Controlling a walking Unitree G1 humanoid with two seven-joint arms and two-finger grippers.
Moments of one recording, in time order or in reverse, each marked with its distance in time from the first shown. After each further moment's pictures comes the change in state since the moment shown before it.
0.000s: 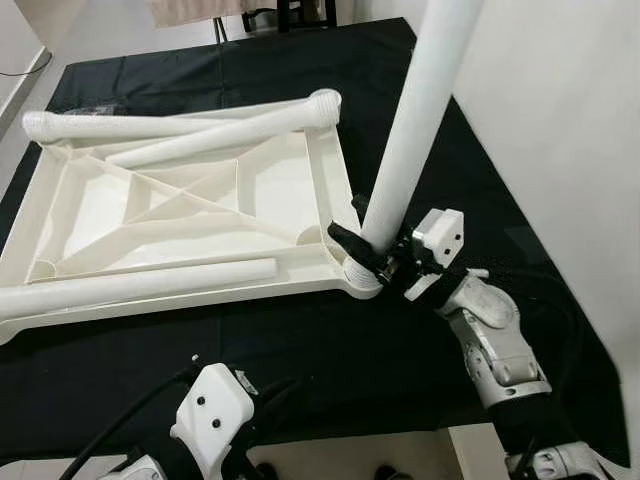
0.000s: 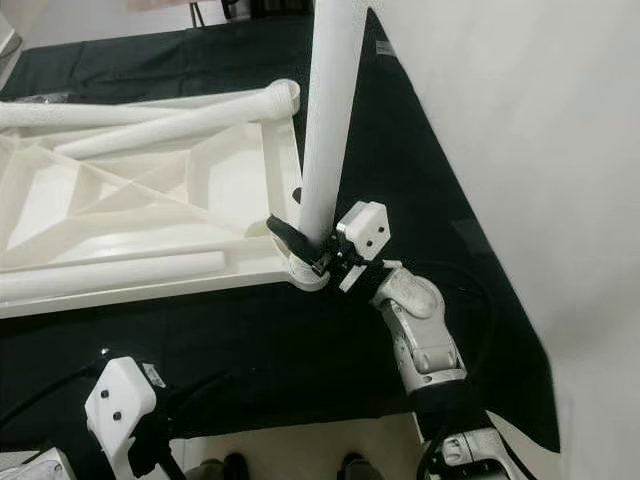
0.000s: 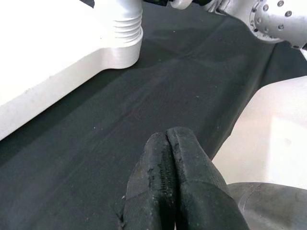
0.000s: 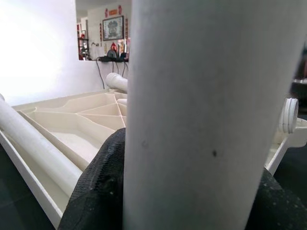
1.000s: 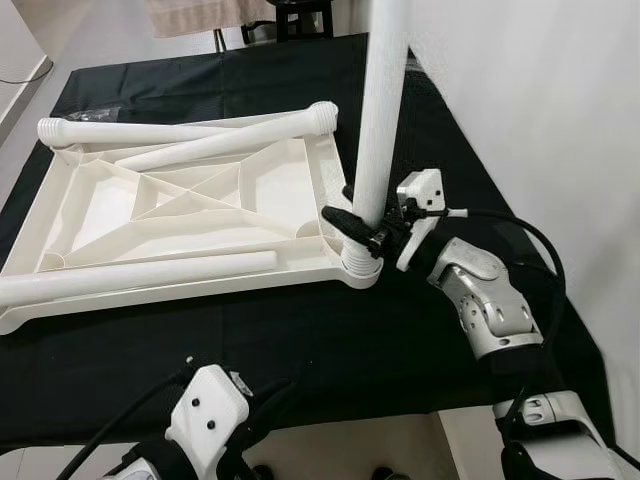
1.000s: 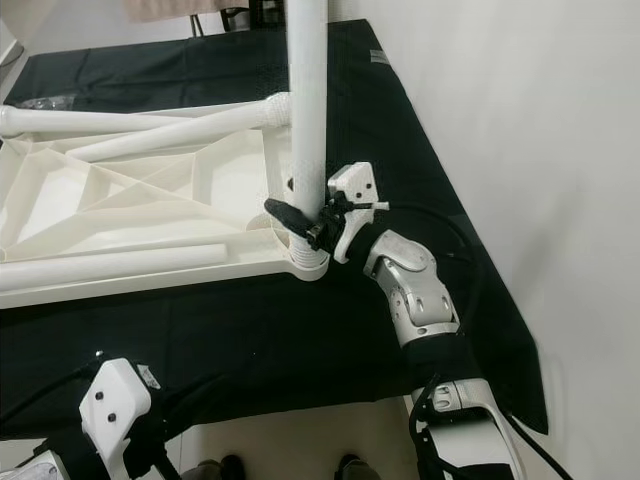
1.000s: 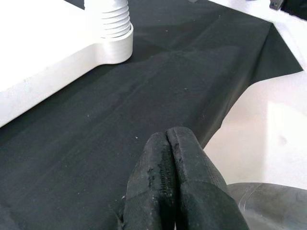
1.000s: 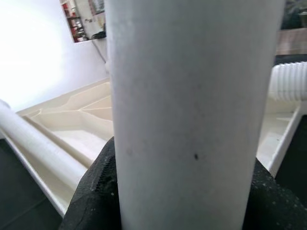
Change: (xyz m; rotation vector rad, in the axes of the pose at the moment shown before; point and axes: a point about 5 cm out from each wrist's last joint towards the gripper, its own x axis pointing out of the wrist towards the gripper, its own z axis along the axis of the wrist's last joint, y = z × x) left arm -0.002 0.001 -0.001 -0.005 0.004 0.009; right arm 0.024 -0.032 -0.006 0.290 0.201 -0.084
